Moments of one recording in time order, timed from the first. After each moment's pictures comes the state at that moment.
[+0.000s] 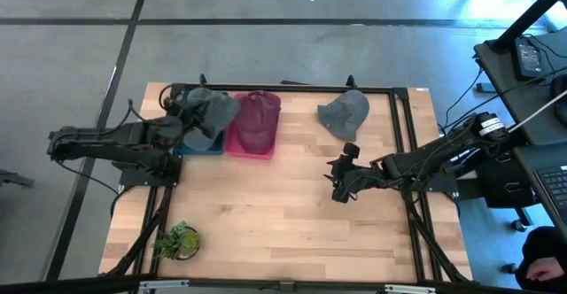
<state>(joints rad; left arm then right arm) 0.05 0.55 0.55 -0.38 -0.99 -0.30 0.33 1.27 0.63 -0.20 0.58 0.28</state>
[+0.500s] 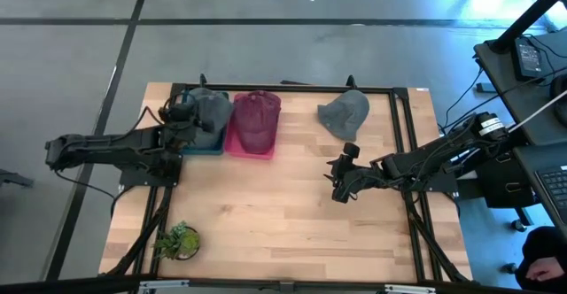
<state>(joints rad) 0.18 0.54 0.35 -0.38 -1.14 -0.53 0.33 1.27 0.63 -0.20 0.58 0.28</state>
